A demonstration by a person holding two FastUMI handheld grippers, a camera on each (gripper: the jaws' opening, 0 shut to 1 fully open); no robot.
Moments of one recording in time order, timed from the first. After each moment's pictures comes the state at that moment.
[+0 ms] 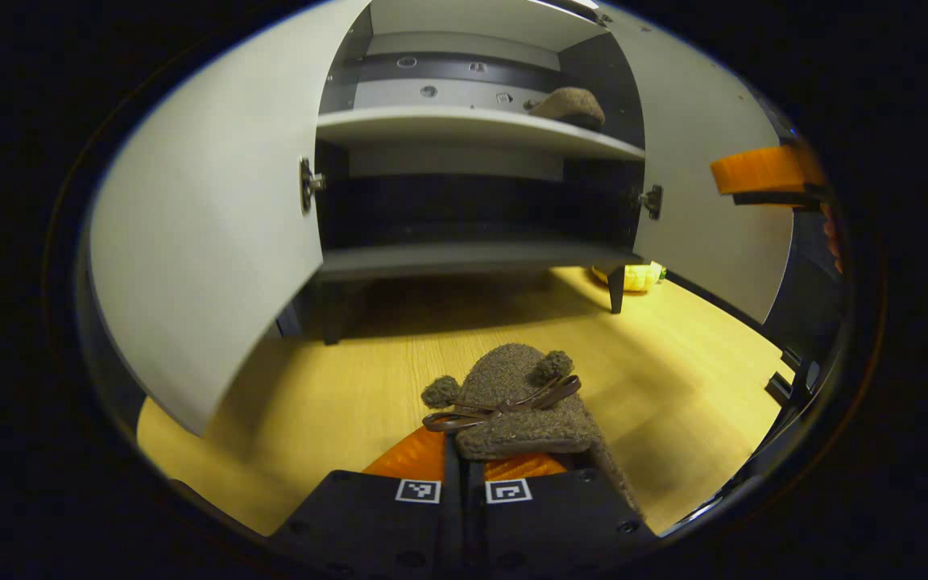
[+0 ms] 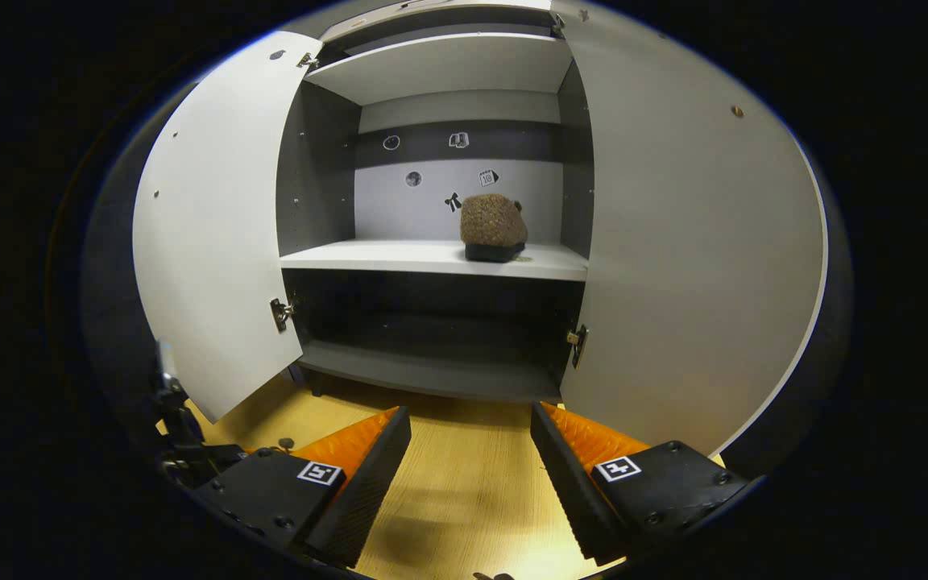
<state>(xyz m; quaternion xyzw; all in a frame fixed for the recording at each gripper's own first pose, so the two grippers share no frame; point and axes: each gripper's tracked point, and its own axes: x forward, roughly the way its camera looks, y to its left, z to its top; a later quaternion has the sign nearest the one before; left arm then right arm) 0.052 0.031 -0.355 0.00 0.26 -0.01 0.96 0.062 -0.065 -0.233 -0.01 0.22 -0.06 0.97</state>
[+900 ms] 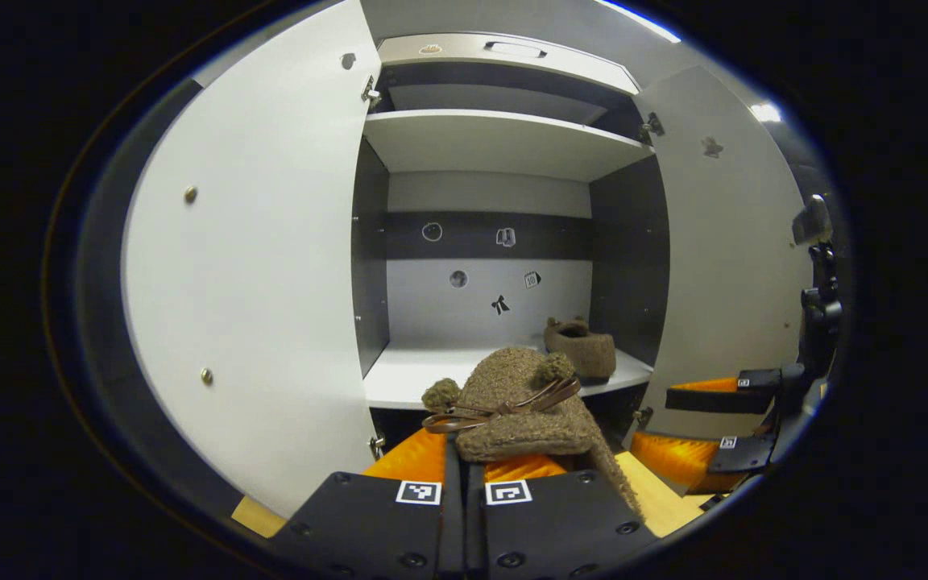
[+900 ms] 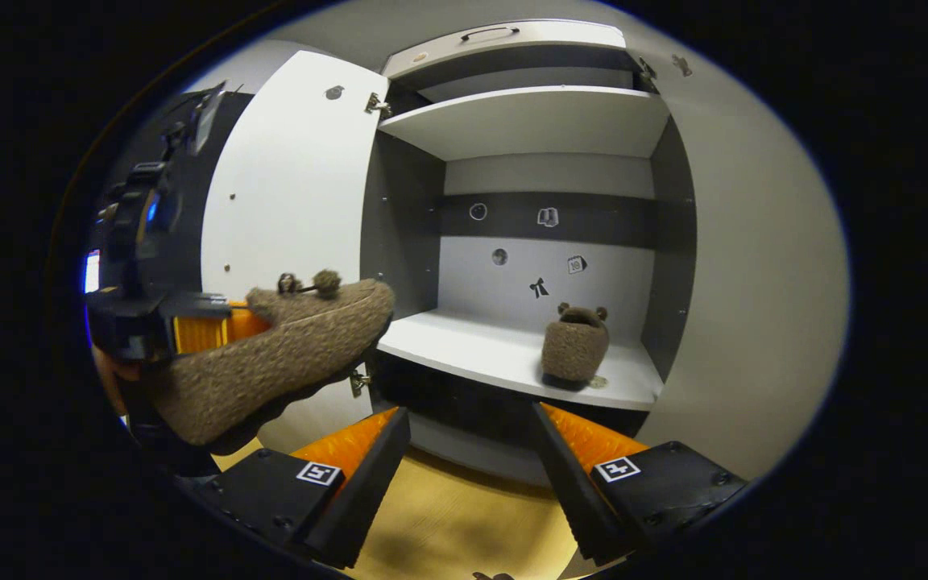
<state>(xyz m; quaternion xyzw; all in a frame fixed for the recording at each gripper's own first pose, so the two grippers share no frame) 0.139 0.039 -0.047 0.01 0.11 0.07 0.99 0.112 -0.011 -0.132 -0.02 0.14 0.15 0.98</state>
